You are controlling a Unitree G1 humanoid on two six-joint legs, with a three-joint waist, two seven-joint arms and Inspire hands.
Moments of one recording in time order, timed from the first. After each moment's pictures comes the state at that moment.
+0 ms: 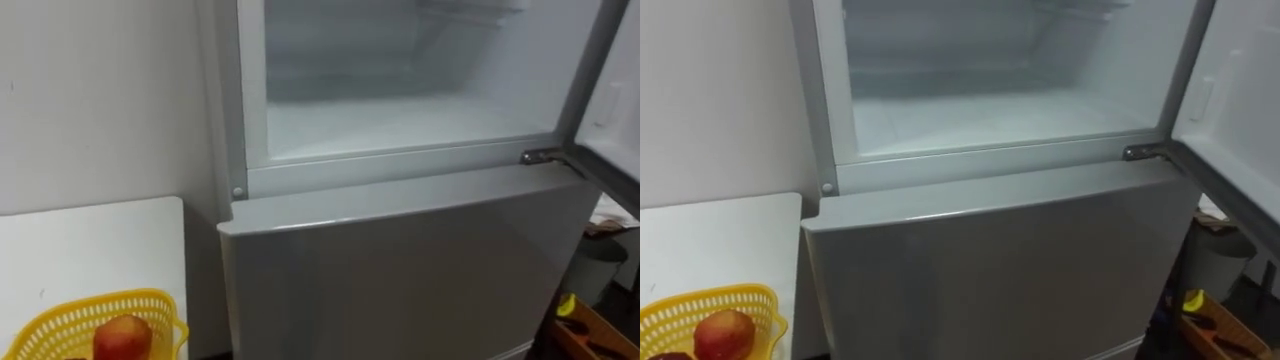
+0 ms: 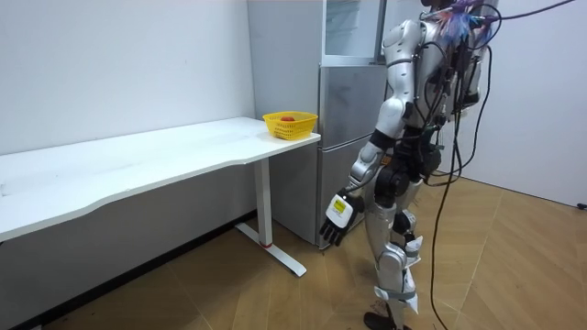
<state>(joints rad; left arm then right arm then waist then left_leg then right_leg) 0.38 0.22 0.27 0.93 0.03 0.07 -0.05 0.13 -0.27 -0.72 0.19 1.32 -0.12 -0.53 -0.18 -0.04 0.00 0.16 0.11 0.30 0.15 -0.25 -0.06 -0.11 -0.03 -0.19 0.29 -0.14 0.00</state>
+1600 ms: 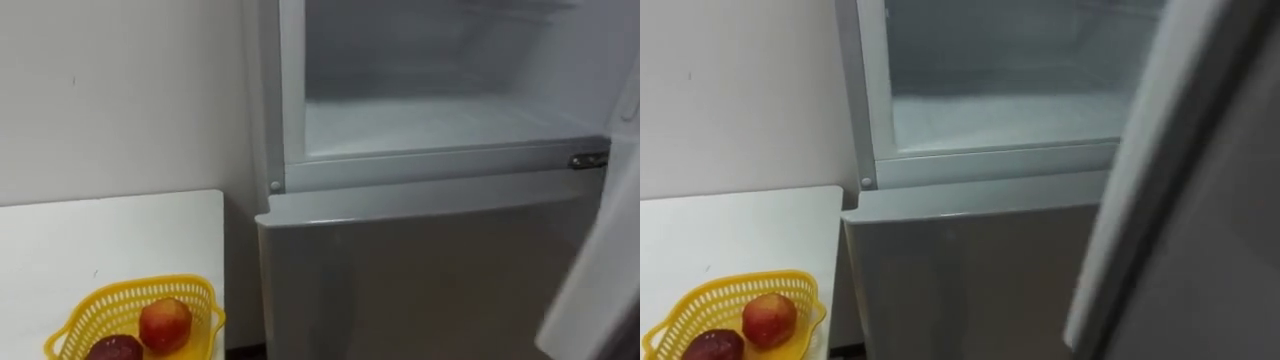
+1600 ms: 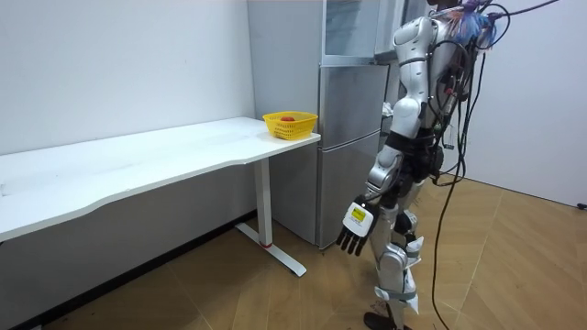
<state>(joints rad) 0.36 0.19 0.25 1.06 0.05 -0.01 -0.08 0.00 -0.32 -0.49 -0.25 1.08 -0.15 0.00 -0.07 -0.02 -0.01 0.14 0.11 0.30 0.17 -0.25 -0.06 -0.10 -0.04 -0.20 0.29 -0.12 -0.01</state>
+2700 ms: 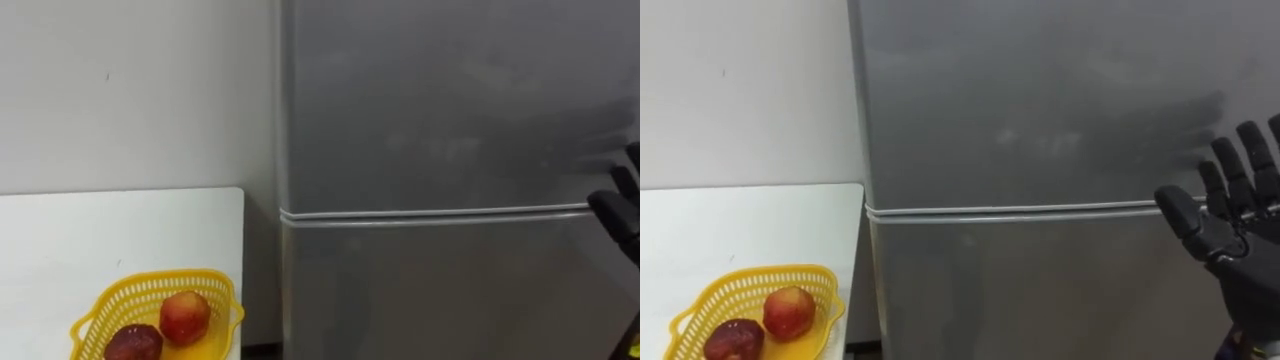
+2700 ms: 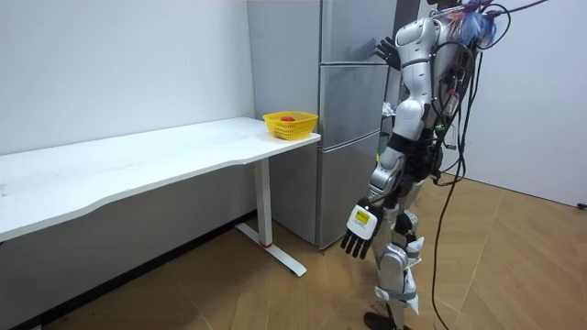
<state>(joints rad) 0.36 0.22 0.18 1.04 0.03 0.04 -0.07 0.00 -0.35 -0.37 -0.19 1.01 -0.08 0.14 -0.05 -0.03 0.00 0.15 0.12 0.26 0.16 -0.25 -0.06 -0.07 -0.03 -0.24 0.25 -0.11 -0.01</state>
